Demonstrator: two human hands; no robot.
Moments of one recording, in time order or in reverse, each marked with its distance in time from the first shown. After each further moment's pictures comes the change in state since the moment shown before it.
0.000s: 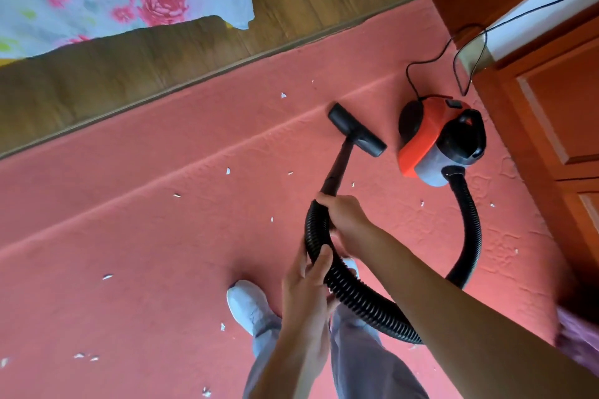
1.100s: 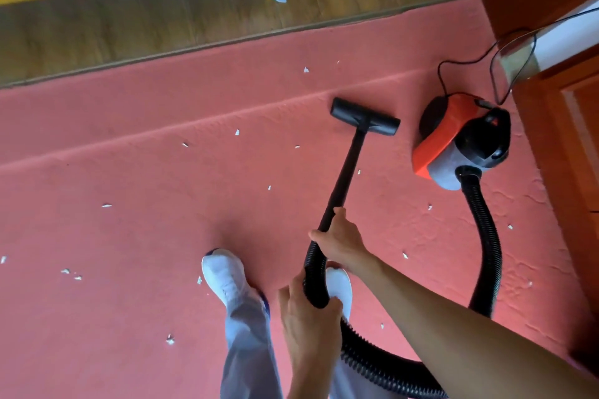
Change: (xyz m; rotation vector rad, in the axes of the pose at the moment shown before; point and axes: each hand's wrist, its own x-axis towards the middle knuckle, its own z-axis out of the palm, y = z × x) left_hand -0.020 -0.165 0.021 0.609 0.507 0.139; right_hand -0.001 0.113 -0.072 -0.920 -0.092 -0.225
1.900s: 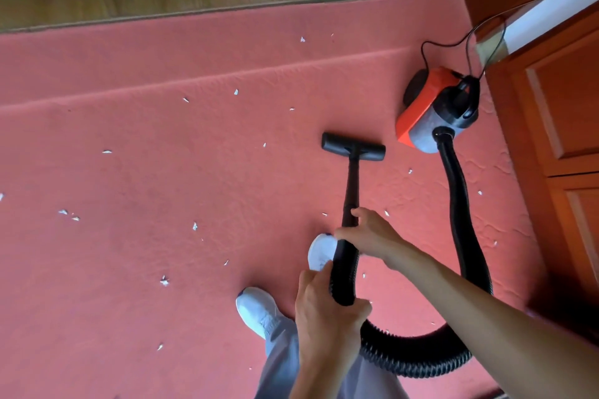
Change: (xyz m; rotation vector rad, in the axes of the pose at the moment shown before) left_hand -0.126 -0.092 -0.017 0.046 -0.208 0.221; right_hand -0.128 0.114 -0.002 -0.016 -0.051 0.007
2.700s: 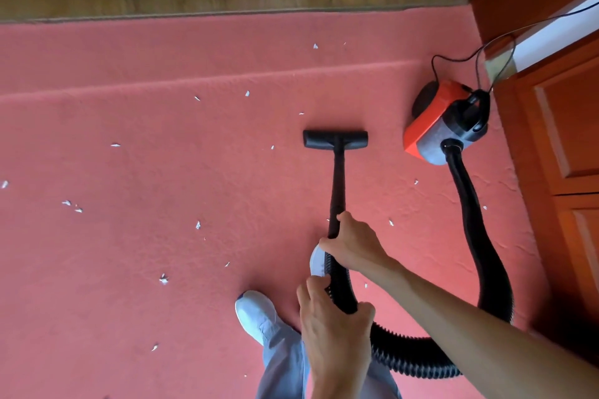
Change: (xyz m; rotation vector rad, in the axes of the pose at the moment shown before) left_hand -0.005 -0.018 0.011 -0.109 0.148 -0.168; right_hand -0.008 -0.022 0.044 -0.354 0.078 -0.129
